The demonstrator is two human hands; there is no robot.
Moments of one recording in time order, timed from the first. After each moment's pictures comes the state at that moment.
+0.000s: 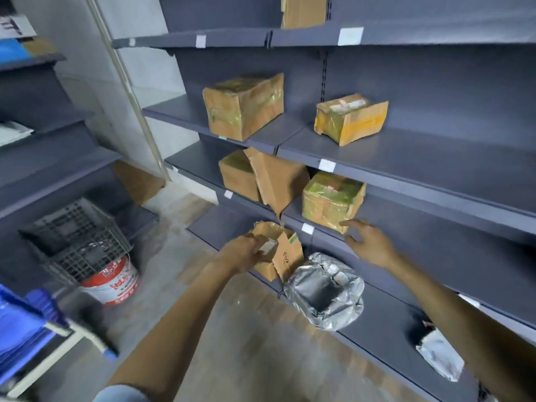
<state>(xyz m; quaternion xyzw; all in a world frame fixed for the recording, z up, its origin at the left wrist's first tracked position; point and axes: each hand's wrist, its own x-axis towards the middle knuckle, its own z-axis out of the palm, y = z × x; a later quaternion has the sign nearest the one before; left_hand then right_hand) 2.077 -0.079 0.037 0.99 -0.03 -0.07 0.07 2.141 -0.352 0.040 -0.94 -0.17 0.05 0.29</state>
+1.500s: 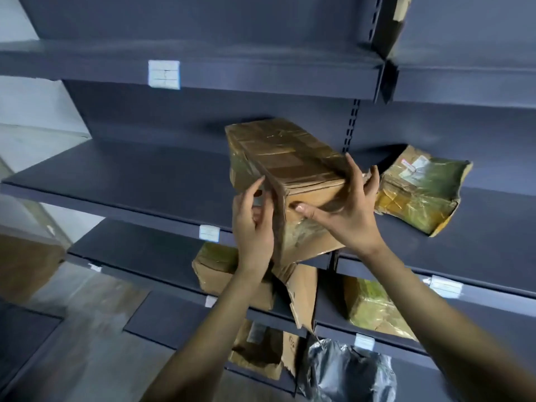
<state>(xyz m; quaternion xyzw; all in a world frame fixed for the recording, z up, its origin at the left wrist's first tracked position) 2.480 0.085 0.105 0.72 -0.07 0.28 0.63 2.466 -0.062 0.131 -0.84 -0.01 -0.27 0.48</state>
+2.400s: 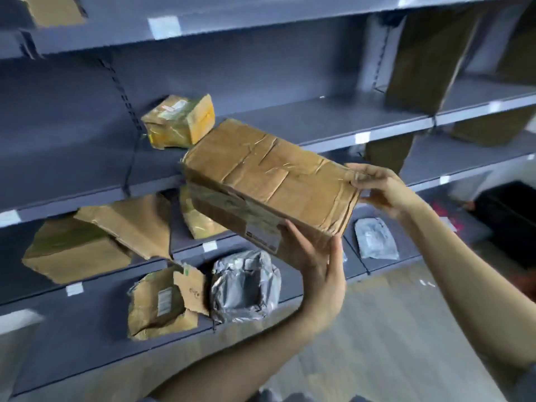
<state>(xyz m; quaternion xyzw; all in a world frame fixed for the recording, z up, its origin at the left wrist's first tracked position) 2.029 -0.191 0.051 0.73 -0.24 -0.12 0.63 2.038 -0.386 0.104 -0.65 0.20 -0.15 0.71</state>
